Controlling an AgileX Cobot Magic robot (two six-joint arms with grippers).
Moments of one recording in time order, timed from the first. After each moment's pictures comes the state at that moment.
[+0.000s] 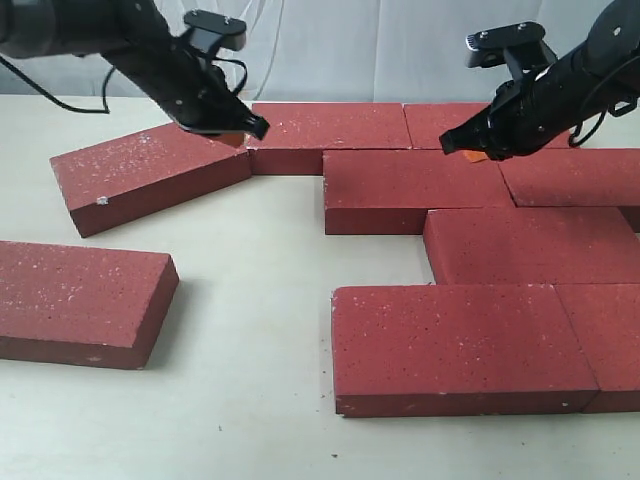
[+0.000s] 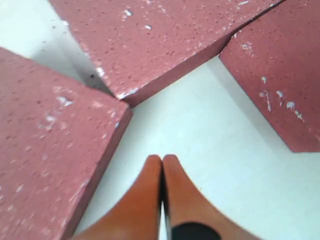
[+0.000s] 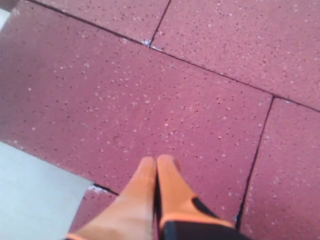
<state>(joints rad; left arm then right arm) -0.32 2.06 -1.61 -0.34 0.69 0.43 0.15 1.86 -1.24 0.40 0.51 -0.55</state>
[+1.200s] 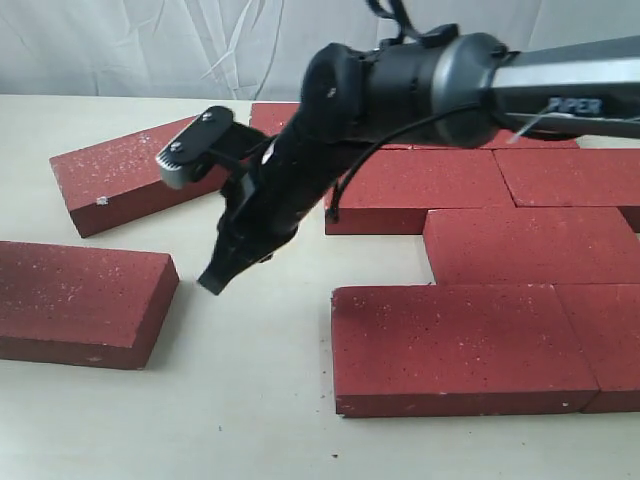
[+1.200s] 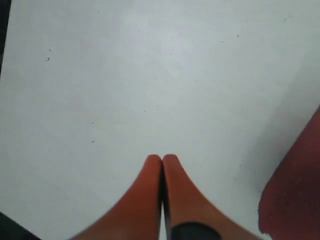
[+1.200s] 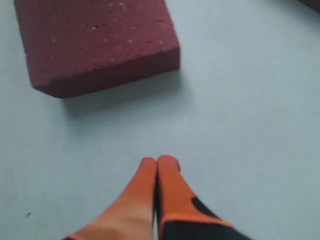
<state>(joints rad) 0.32 1.71 -1.19 0.35 1.01 -0.17 0.76 2.00 -1.46 0.48 0.71 -0.74</state>
